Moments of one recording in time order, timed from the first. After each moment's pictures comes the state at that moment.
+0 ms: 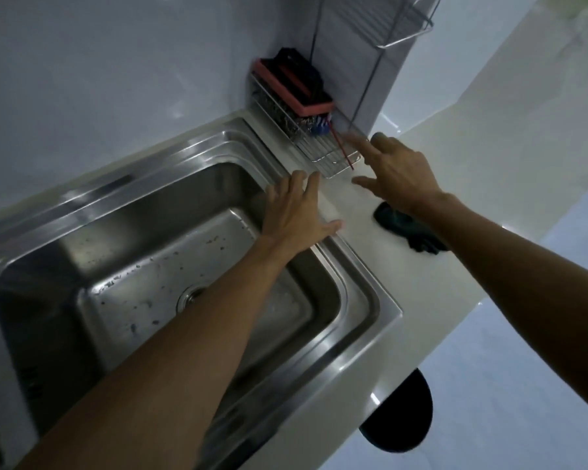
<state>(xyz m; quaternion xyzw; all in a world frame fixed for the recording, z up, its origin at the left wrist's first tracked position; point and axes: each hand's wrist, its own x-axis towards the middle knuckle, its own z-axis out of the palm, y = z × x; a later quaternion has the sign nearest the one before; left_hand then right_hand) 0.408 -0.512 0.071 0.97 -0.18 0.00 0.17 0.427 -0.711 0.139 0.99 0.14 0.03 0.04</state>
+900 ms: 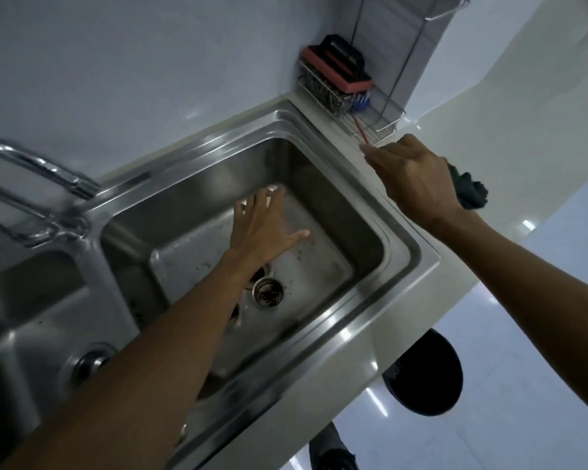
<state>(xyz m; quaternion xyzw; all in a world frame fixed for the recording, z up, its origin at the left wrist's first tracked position) 0.310 -0.352 0.069 0.98 -0.11 -0.07 0.15 0.313 -0.621 0.156 0.96 0.20 0.21 -0.02</state>
